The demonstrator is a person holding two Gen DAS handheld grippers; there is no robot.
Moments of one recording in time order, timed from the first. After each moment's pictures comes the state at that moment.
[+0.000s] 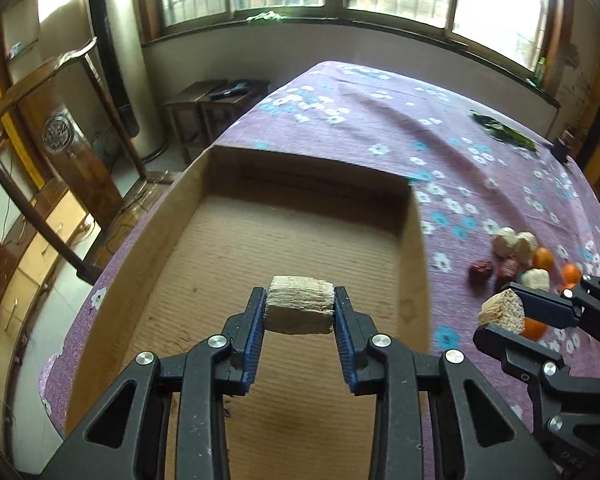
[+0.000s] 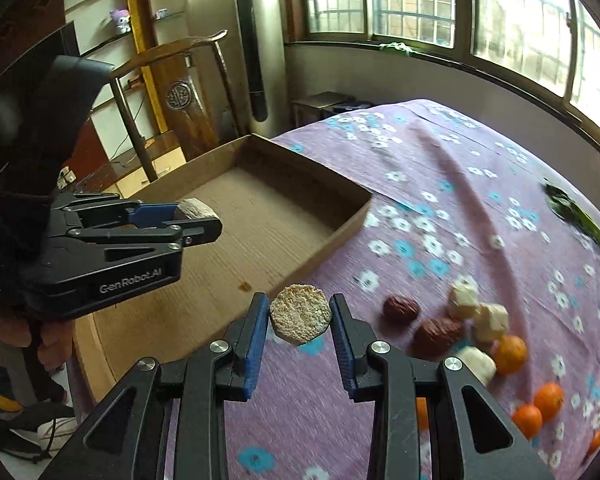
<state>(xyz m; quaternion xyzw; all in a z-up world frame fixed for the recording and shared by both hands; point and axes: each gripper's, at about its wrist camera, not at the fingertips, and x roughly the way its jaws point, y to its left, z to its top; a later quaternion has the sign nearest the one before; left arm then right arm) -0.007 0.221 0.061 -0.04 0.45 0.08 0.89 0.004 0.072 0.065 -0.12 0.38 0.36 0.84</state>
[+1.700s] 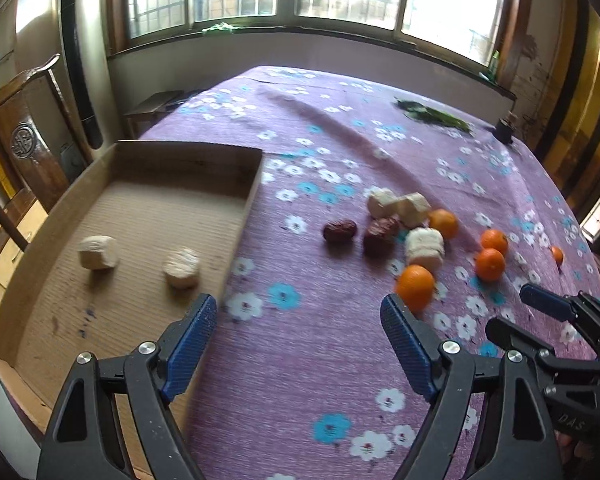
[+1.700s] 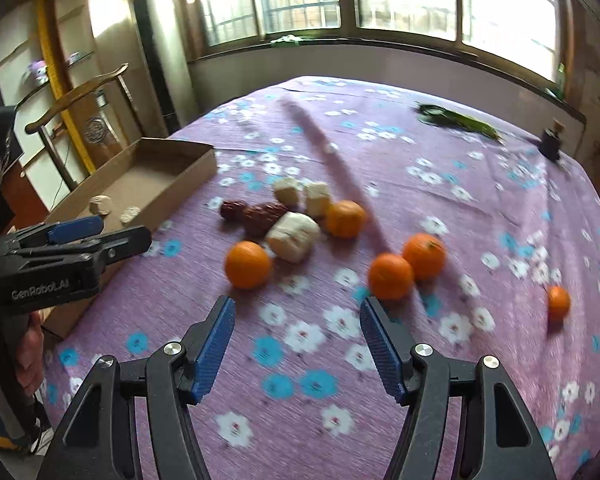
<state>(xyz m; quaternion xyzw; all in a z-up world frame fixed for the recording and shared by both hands) -0.040 0.090 0.053 -0.04 0.42 0.01 0.90 -0.033 -0.104 0.041 -0.03 0.40 0.21 0.89</state>
